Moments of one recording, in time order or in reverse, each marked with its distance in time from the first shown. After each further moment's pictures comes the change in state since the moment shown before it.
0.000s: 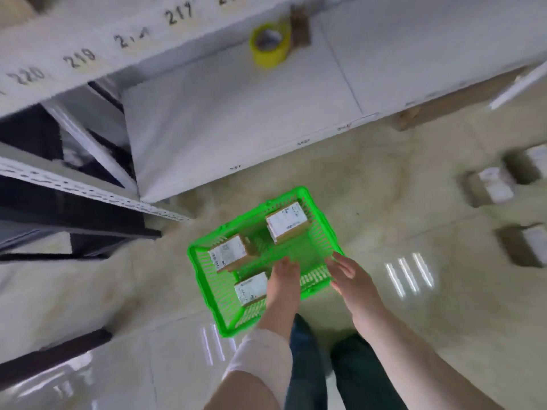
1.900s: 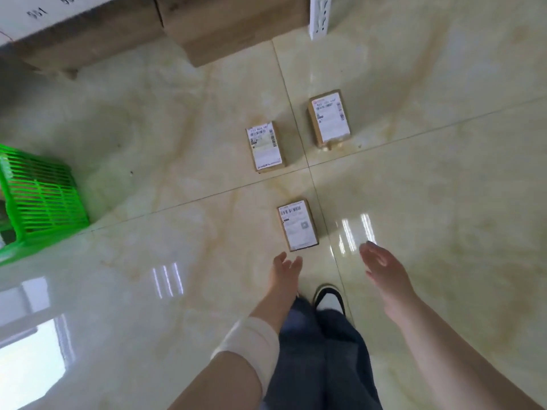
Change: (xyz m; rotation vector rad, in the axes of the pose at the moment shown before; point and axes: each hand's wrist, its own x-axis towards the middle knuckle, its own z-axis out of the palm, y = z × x) left_hand 0.034 0.182 0.865 -0.237 -0.054 -0.314; right_hand 0.310 0.052 -0.878 -0.193 0.043 0.168
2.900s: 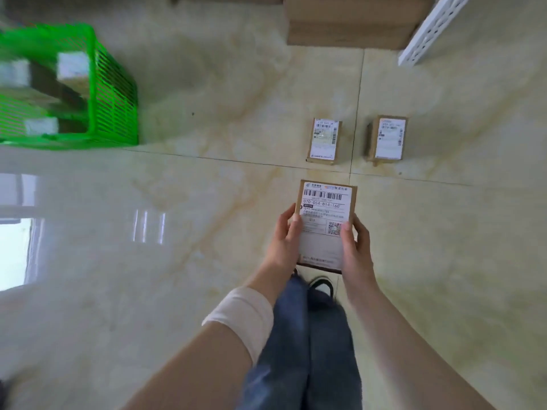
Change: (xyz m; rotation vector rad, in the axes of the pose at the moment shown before) left_hand -0.091 -0.005 -0.087 -0.489 0.020 0.317; right_hand -0.104 -0.044 0.102 0.006 -0.186 -0.238
